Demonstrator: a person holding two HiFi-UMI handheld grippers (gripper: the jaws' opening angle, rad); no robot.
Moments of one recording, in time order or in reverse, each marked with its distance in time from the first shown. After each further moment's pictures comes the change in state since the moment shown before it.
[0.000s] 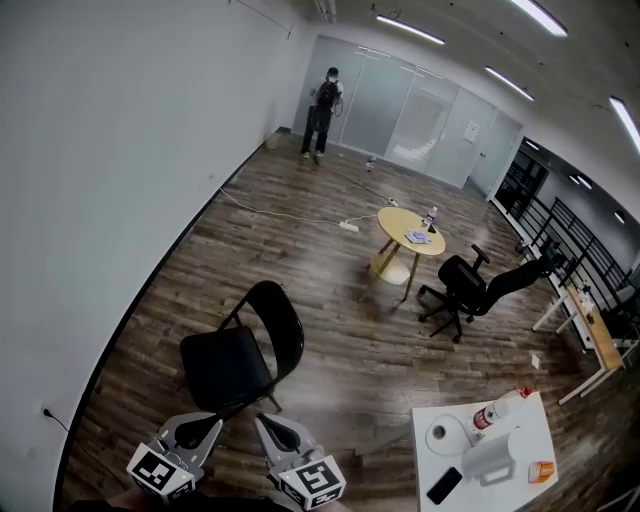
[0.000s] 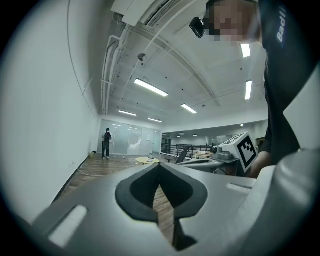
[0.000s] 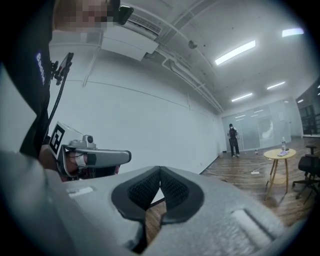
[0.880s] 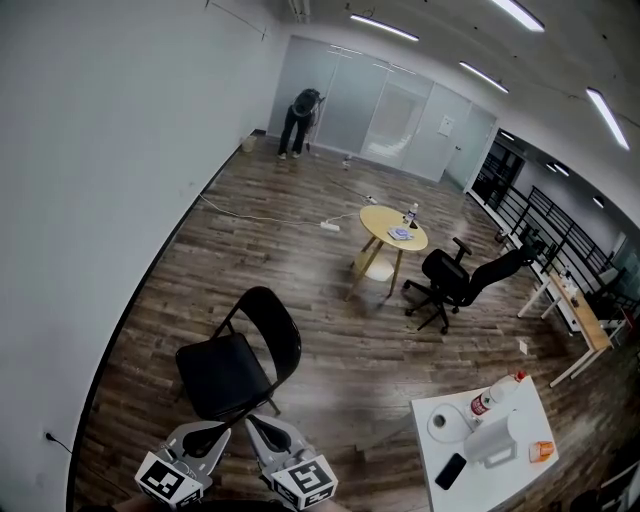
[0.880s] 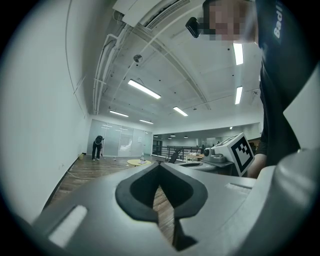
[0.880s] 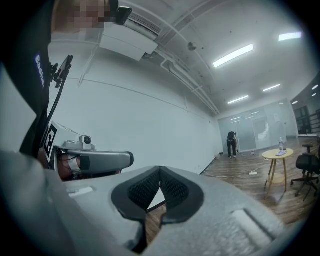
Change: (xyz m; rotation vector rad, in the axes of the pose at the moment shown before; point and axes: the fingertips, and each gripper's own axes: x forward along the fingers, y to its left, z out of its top) left arm -0.014 0.010 0.007 0.008 -0.016 -0.120; right arm 0.037 0.031 0.007 0.006 -0.030 -0.042
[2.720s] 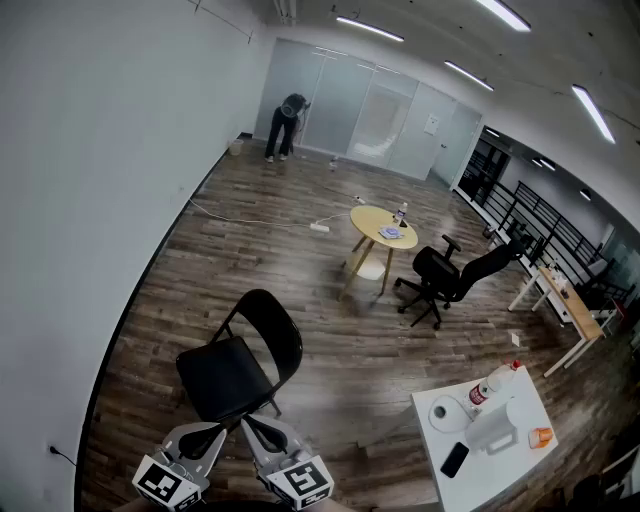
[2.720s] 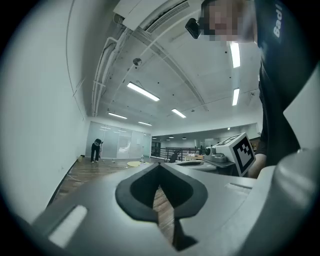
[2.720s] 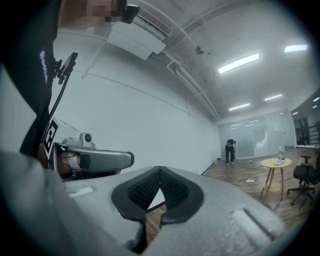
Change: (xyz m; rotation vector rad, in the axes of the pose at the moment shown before) left arm -0.033 0.018 0.010 0.017 -0.022 -0.021; right arm 0.018 0.037 0.024 -0.087 -0.015 -0.029
